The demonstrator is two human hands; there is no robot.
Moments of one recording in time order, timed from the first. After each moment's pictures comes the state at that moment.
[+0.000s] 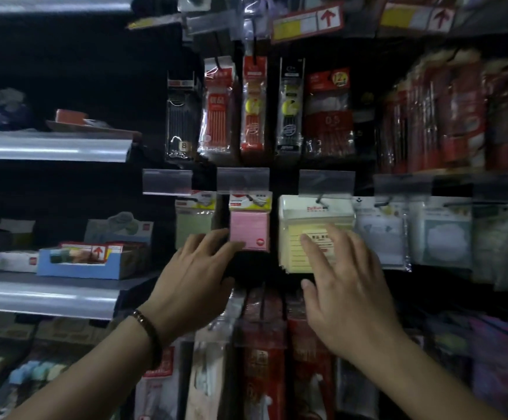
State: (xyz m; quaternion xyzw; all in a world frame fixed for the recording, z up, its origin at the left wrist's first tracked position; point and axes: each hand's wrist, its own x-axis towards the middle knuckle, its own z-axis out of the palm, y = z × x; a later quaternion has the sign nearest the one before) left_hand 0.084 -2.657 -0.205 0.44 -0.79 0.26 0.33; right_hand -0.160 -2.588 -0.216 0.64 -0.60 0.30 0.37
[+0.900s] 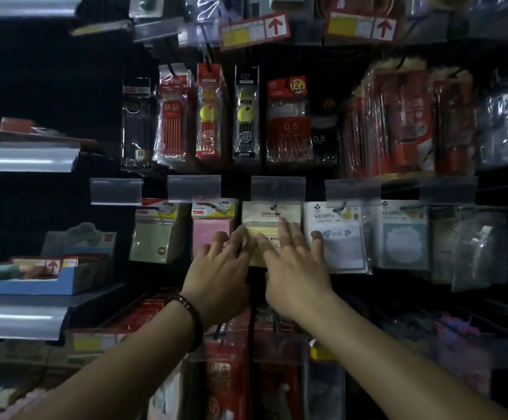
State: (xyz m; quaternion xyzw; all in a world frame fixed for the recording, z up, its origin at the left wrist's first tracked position) left_hand -0.023 -2.684 -0.188 0.47 -0.80 0.32 0.21; right_hand -0.177 -2.645 -0.177 0.68 -0.64 0.17 0.30
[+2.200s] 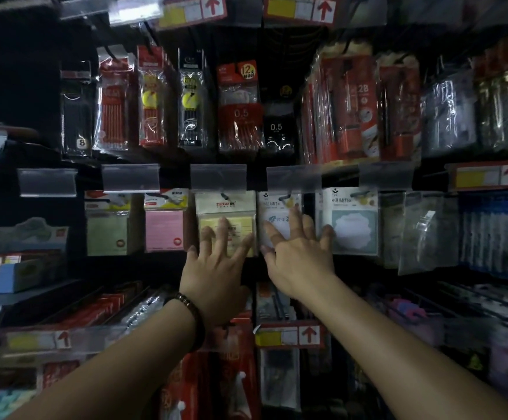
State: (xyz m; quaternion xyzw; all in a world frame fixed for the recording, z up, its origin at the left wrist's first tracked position) left_hand -0.100 -2.668 -0.200 0.51 -0.80 0.26 0.18; right_hand -0.272 -2.649 -0.178 0.63 -0.70 0.19 0.27
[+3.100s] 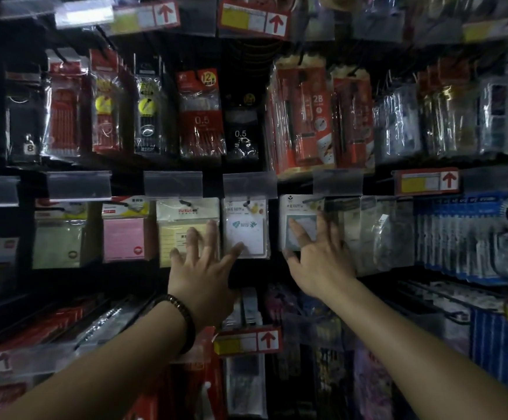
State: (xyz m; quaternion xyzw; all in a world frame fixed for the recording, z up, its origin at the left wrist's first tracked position) left_hand -0.146 -2.659 -0.193 0.52 -0.80 0.26 0.14; right_hand -0.372 -2.631 -0.183 0.57 -0.74 0.27 0.21
